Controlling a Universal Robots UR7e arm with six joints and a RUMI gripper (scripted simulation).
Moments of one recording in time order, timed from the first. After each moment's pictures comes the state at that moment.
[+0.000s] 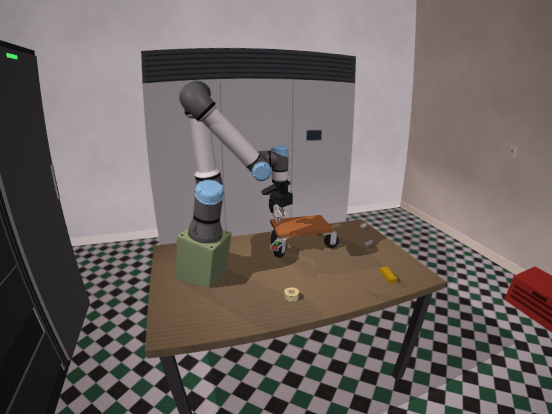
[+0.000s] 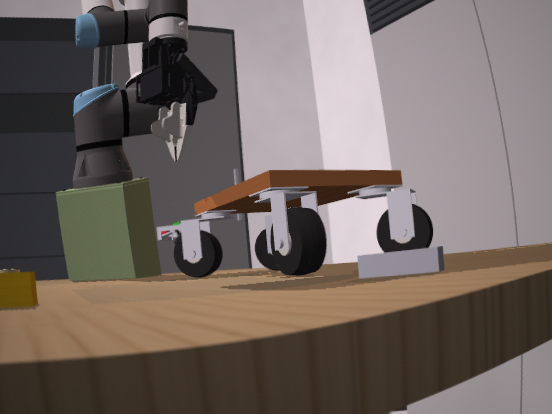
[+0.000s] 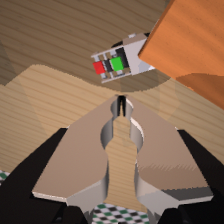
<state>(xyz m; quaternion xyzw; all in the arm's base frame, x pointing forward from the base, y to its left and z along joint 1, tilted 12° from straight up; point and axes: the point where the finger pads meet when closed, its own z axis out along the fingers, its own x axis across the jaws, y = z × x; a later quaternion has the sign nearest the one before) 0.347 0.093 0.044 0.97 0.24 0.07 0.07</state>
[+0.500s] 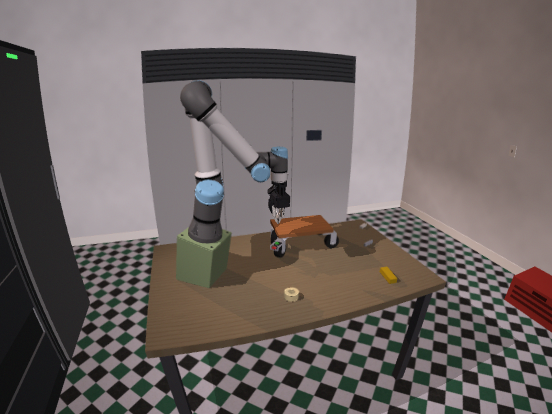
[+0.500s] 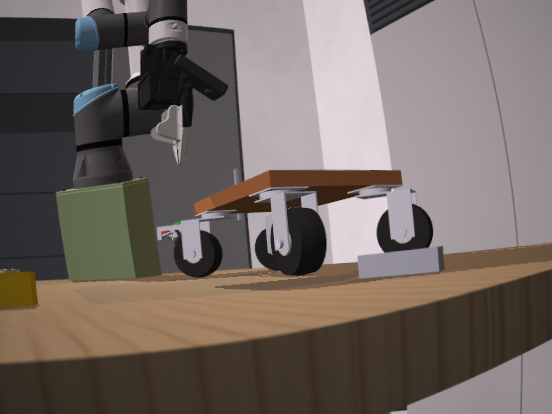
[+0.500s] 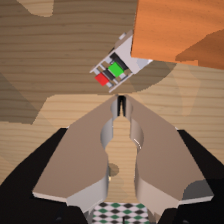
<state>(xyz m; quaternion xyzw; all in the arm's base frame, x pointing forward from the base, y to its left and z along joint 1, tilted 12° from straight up) 0.351 0.096 0.039 0.99 0.05 0.08 0.05</state>
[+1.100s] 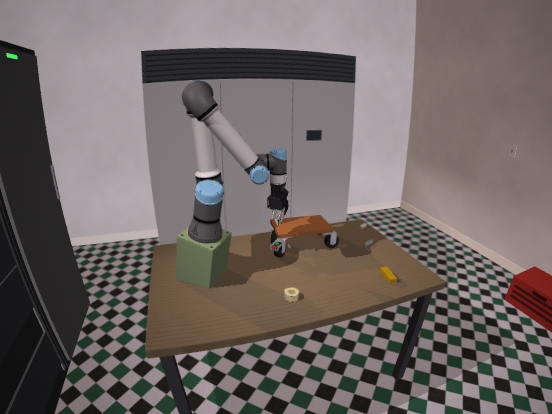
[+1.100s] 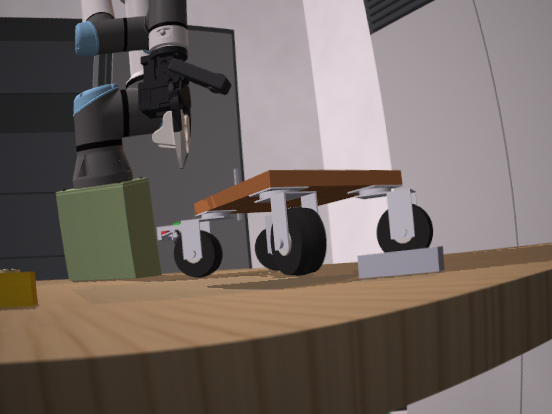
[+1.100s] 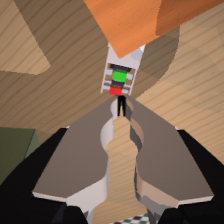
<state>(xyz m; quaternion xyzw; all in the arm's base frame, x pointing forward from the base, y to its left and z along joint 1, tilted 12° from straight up) 0.358 0.097 0.031 0.96 -0.27 0.10 0.02</state>
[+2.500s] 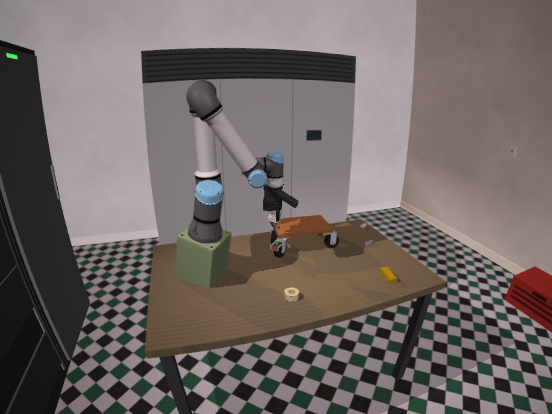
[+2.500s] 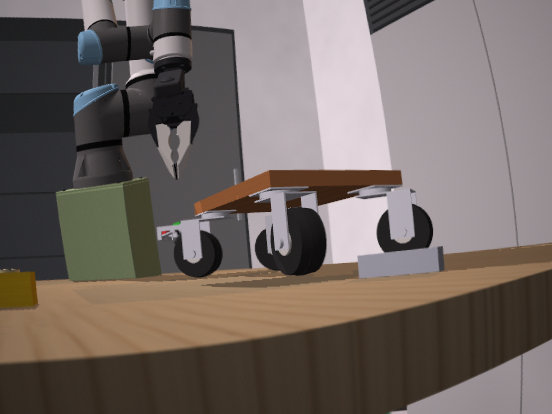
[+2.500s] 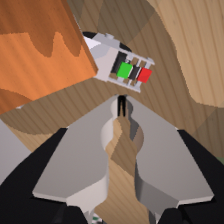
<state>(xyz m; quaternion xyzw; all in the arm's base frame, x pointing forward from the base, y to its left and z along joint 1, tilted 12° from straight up) 0.355 0.084 0.014 0.56 -0.83 0.09 -0.04</state>
